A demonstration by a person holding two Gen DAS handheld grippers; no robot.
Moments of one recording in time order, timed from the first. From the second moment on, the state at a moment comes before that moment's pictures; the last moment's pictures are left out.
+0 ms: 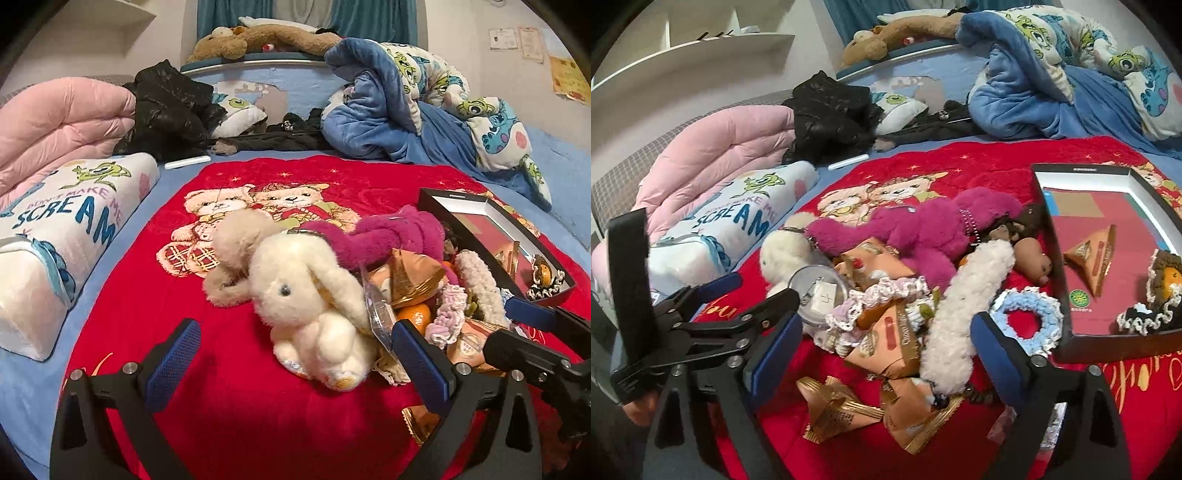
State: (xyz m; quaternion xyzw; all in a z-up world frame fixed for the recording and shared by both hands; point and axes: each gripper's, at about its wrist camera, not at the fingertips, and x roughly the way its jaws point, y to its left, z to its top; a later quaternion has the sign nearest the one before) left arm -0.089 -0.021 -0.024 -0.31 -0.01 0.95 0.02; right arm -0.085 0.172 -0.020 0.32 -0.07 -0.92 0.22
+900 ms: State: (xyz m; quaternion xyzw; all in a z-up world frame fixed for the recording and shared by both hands) left arm -0.100 -0.010 -0.041 -0.35 0.03 0.93 0.06; right arm -0.095 0.163 -0.037 0.38 -0.07 -0.89 0.25
